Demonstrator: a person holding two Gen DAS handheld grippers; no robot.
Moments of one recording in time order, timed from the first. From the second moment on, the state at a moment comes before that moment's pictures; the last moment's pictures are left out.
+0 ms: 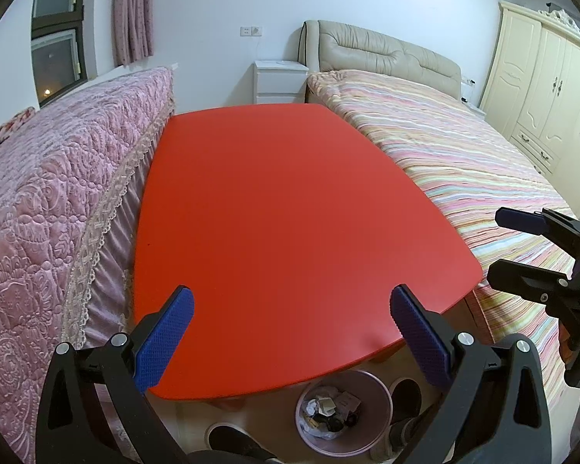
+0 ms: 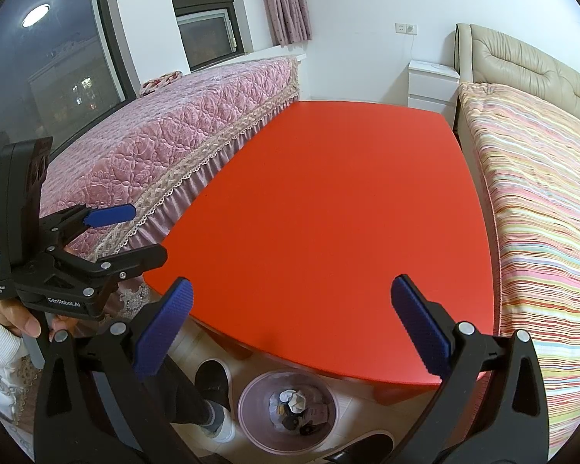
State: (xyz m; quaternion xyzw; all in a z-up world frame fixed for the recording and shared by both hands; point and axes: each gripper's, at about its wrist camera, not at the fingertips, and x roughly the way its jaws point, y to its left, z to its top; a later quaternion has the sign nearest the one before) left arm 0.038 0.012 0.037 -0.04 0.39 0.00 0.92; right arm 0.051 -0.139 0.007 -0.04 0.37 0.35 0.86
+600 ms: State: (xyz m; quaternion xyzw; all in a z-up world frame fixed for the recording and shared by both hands) left arm 0.040 0.011 0.037 -0.05 0.39 0.00 0.92; right arm 0.051 -0.138 0.006 -0.04 0.37 0.34 0.86
